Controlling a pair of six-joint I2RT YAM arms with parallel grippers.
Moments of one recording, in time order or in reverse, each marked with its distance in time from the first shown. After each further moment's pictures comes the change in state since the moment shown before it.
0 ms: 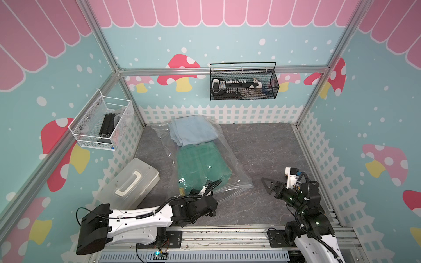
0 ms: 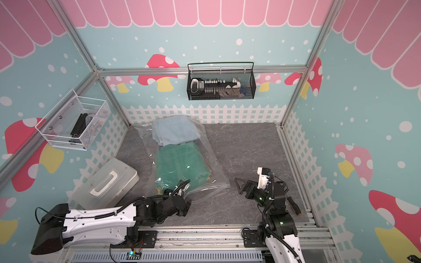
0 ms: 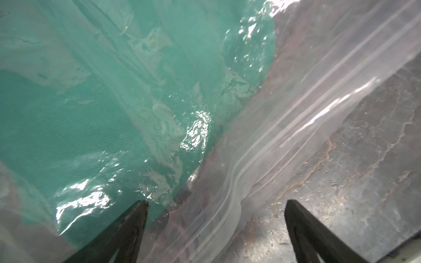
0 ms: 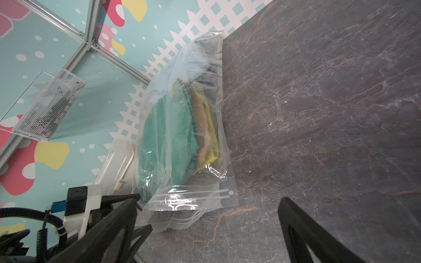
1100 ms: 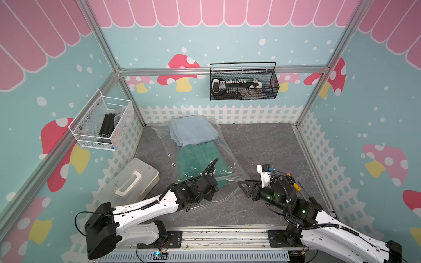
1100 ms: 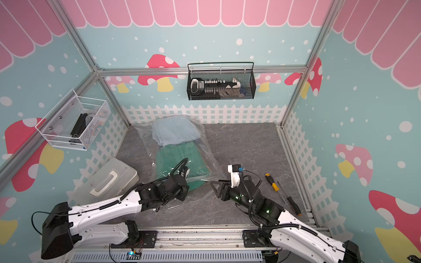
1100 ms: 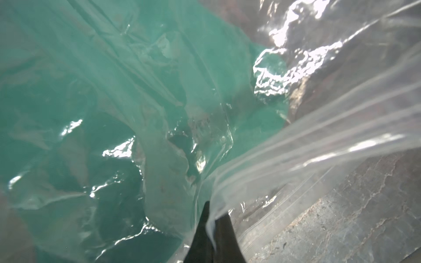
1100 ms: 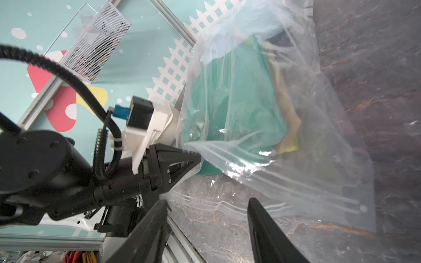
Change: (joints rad) left arm 0.253 0.111 0.242 -0.063 0.206 0.144; right arm 0.810 0.364 0.115 0.295 0.517 0.142
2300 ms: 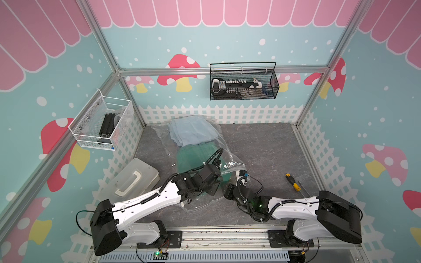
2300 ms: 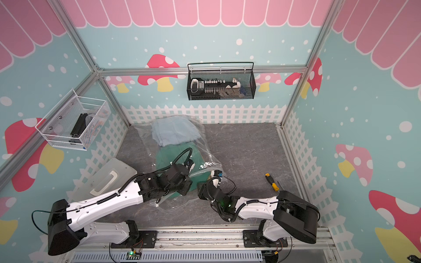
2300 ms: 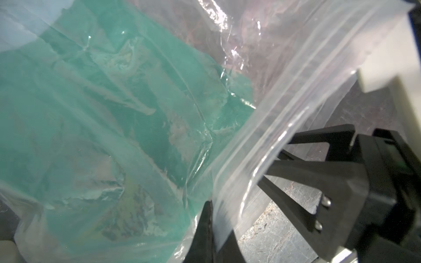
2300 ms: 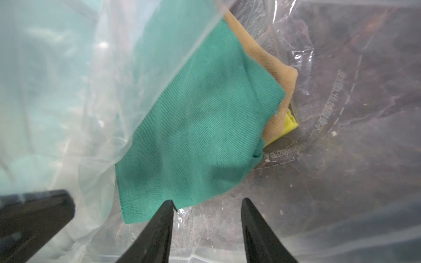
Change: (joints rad) left arm 0.016 0.057 0.207 -0.174 0.102 0.096; right arm 0.140 0.731 0.030 0.480 0.338 0.285
